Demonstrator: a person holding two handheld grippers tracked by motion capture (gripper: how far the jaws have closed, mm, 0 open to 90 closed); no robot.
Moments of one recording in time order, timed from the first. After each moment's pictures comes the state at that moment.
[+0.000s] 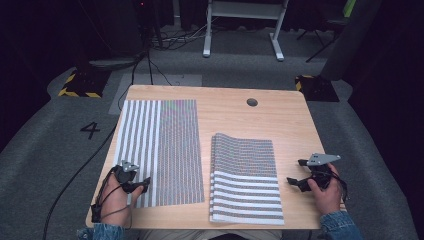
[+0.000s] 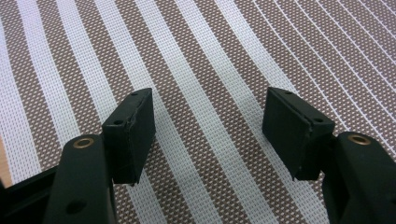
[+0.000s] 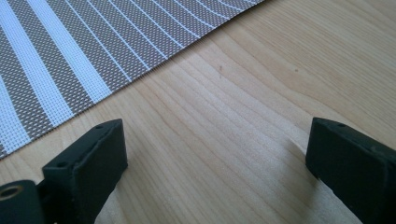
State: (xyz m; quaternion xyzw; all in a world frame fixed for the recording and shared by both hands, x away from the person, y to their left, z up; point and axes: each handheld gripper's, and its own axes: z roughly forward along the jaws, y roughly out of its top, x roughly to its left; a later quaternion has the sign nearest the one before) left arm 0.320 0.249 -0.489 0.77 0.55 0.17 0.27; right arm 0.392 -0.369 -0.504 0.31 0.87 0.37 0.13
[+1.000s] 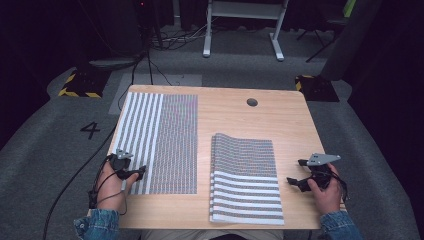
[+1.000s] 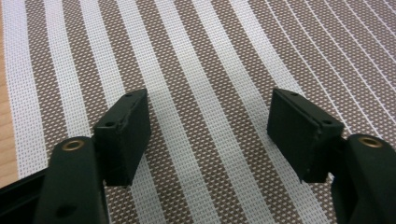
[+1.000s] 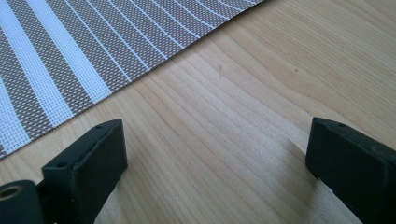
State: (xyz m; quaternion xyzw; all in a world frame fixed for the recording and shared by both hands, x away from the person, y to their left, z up) left arm 0.355 0.271 -0.493 0.76 0.56 0.18 0.28; right arm 0.392 -0.369 -0.504 0.31 0.87 0.37 0.13
